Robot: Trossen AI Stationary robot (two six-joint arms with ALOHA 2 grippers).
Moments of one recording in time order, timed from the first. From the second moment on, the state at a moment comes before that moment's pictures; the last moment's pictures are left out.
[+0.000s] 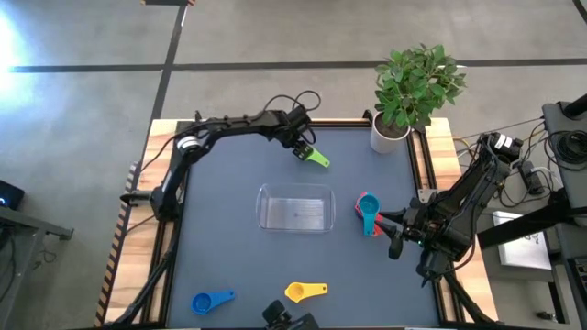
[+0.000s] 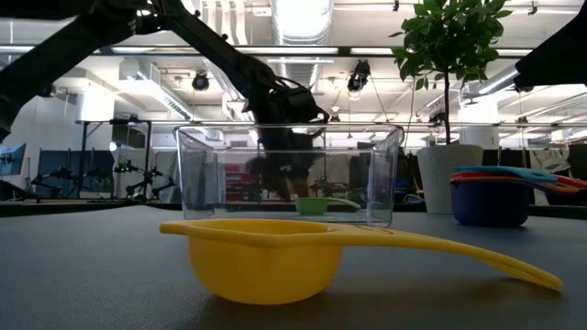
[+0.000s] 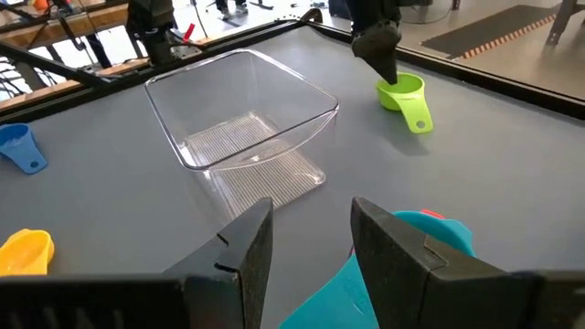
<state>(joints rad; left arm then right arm) 0.51 2.21 1.71 -0.64 -0.04 -0.25 1.02 1.16 0.65 -0.93 1.18 1.61</state>
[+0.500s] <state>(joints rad) 0.50 2.22 1.71 -0.61 -0.04 -0.24 1.02 1.16 0.65 -0.93 1.18 1.61</state>
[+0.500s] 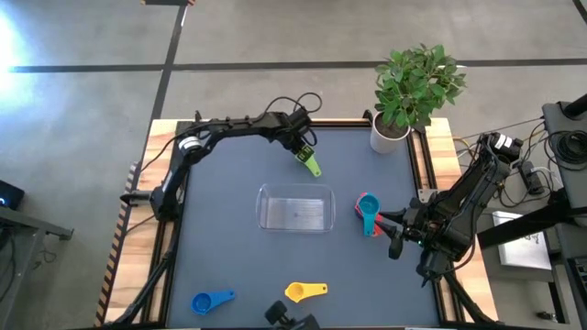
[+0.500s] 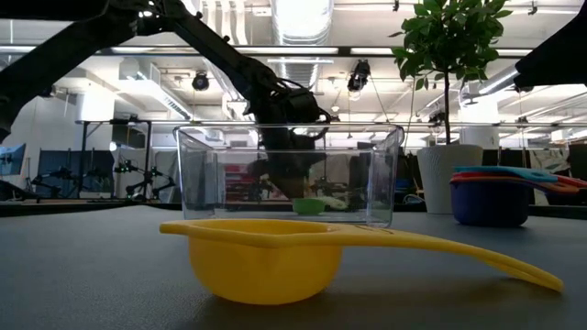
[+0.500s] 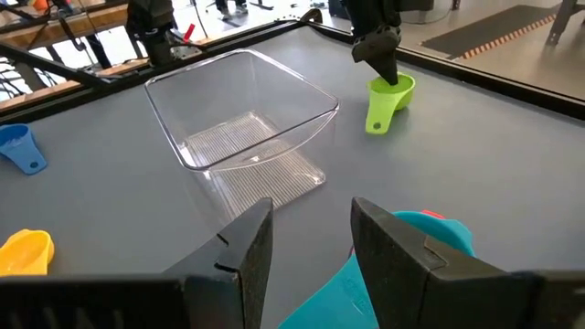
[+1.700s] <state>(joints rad) 0.07 1.36 1.33 -0.86 -0.23 -0.54 1.02 1.16 0.63 -0.91 1.18 1.59</state>
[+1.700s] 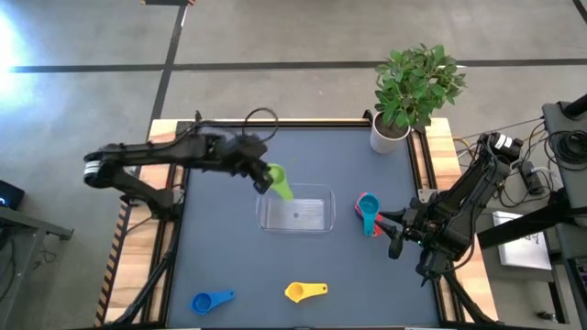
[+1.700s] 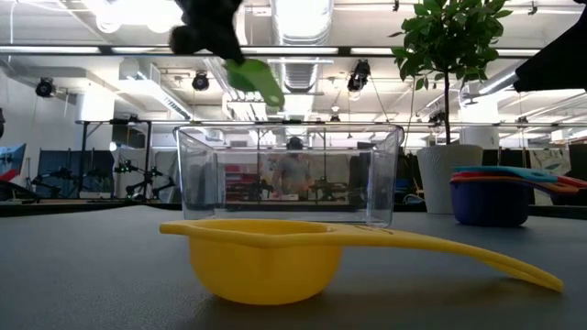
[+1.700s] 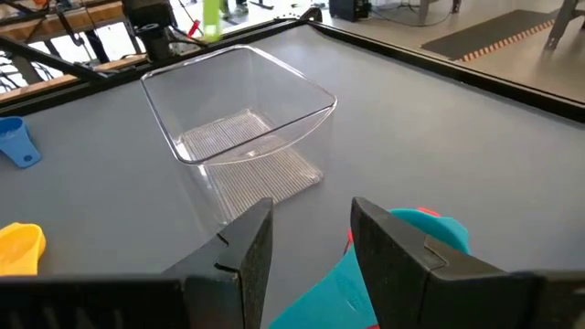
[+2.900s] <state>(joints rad) -0.37 1.47 1.07 -0.22 -0.41 -0.75 1.01 1.16 0.63 -0.61 1.26 1.30</state>
